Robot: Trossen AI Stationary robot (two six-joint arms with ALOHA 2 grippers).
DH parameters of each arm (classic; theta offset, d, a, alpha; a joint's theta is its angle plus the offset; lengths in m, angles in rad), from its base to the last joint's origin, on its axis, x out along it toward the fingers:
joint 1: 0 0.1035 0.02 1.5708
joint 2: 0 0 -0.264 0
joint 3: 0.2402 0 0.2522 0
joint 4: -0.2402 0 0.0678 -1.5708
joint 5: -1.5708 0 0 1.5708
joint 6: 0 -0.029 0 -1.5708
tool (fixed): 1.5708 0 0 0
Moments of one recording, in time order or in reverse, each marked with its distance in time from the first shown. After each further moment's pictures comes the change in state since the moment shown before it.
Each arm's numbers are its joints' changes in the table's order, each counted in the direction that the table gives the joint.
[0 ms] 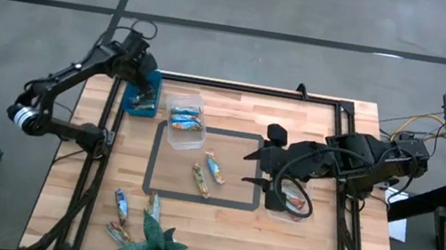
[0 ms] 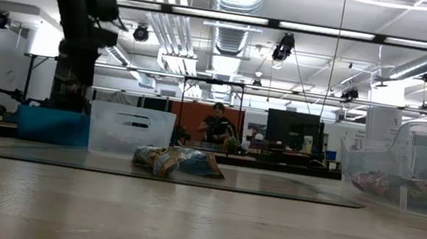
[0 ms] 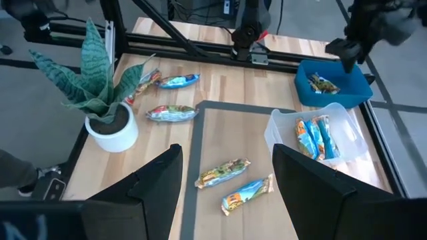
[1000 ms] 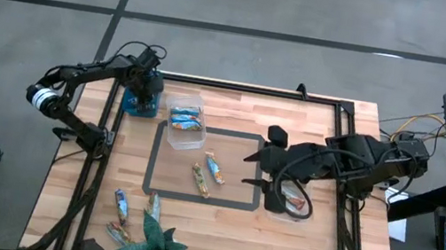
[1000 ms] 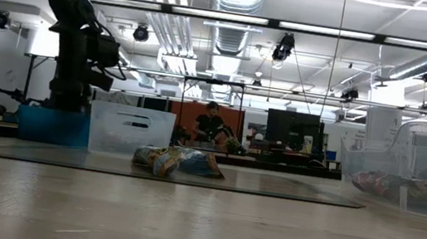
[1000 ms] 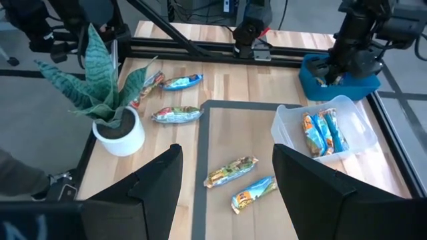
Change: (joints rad) left arm 0.009 -0.234 -0.167 0.161 0.001 -0.343; right arm 0.005 -0.001 0.000 -0.002 0.001 -0.063
